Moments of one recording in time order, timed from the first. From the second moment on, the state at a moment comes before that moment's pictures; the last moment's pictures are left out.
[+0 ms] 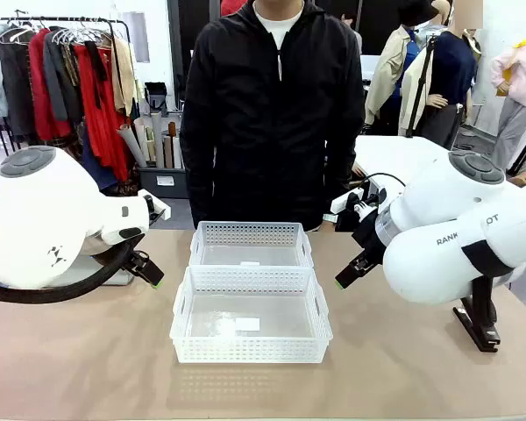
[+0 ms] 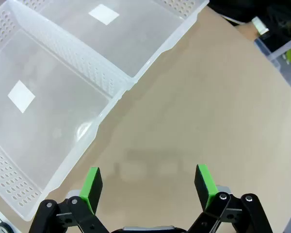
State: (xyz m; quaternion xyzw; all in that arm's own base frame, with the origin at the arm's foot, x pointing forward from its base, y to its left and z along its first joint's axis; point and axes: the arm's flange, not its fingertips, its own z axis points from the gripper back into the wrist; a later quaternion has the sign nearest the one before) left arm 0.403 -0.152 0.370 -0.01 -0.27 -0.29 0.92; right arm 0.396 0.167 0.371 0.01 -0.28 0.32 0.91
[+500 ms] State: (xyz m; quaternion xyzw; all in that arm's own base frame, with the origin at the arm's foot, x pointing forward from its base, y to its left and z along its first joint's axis) left arm 0.403 -0.152 0.370 -0.01 -0.27 -0.29 0.92; right arm 0.396 0.167 0.371 0.01 -0.28 0.32 0.91
